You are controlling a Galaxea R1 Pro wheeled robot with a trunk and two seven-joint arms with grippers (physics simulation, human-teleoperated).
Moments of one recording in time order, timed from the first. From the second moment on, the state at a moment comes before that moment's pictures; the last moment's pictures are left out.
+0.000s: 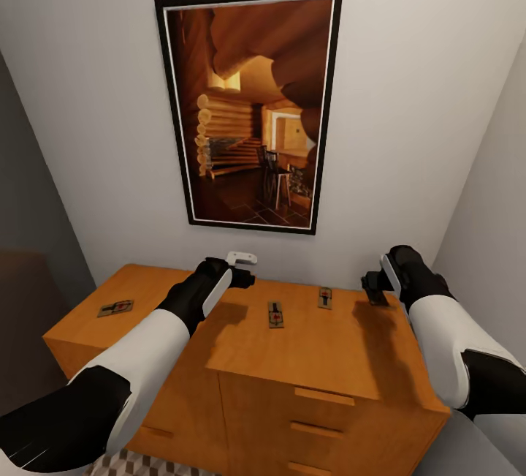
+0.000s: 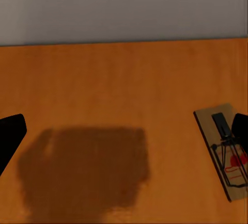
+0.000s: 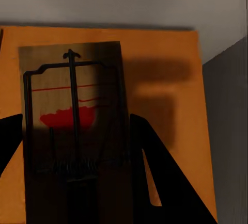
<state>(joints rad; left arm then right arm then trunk) -1.04 -0.17 -0.32 -0.59 0.25 0.70 0.15 -1.10 -0.10 -0.22 -0.54 0.24 0.95 -0.01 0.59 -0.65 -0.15</state>
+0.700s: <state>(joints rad) -1.04 -0.17 -0.32 -0.59 0.25 0.70 0.15 -1.09 -0.10 -0.22 -0.54 0.24 0.99 0.01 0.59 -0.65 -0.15</state>
